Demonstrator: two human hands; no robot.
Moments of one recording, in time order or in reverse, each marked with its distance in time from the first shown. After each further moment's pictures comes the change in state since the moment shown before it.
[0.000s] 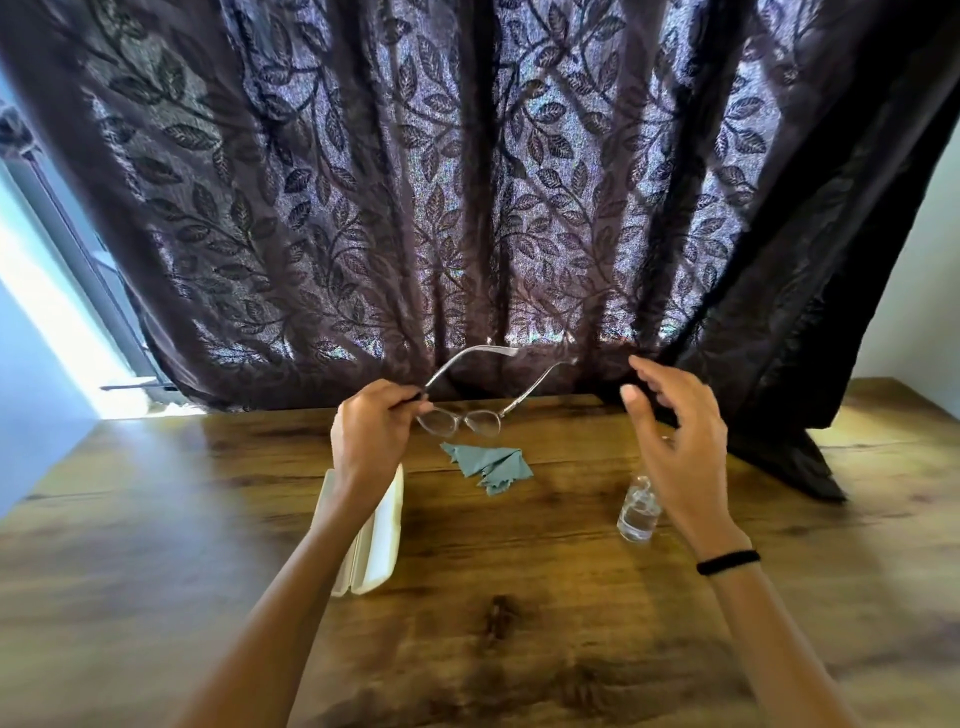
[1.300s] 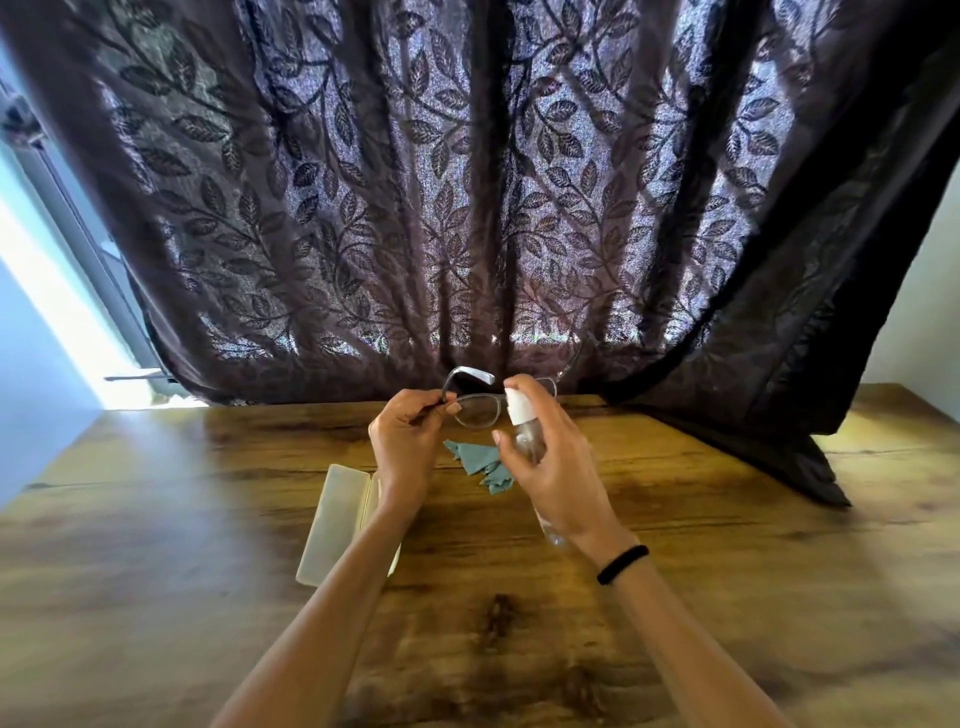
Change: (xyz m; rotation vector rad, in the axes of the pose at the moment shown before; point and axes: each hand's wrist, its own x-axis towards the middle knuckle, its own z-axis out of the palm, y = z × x) left_hand -0.018 -0.003 0.042 -0.459 0.153 -0.100; right_hand -0.028 -0.034 0.076 0.244 -0.371 -0.058
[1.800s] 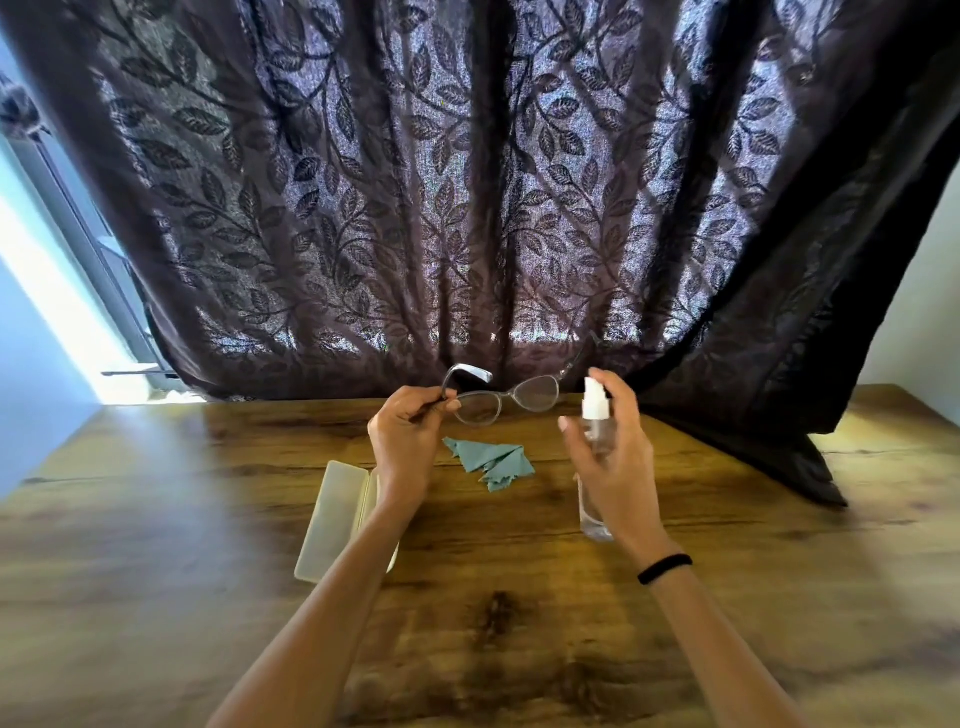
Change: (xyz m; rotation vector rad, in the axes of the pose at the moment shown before) left_hand -0.002 0.001 -0.001 -0.038 -0.012 0.018; right_hand -0.010 0.027 -0.033 0.006 0.219 0.076
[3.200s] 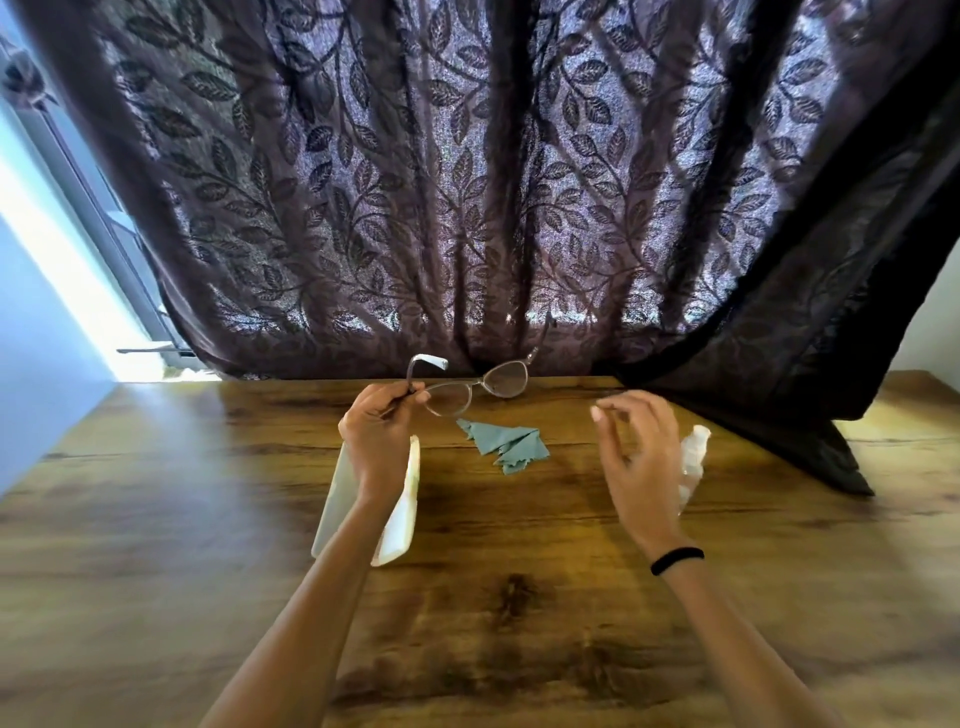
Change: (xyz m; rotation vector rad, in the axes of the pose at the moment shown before) left_hand 0.002 -0.017 -0.034 0.120 0.123 -0.011; right_hand -0.011 0.021 0.006 -0.259 0.131 -0.088
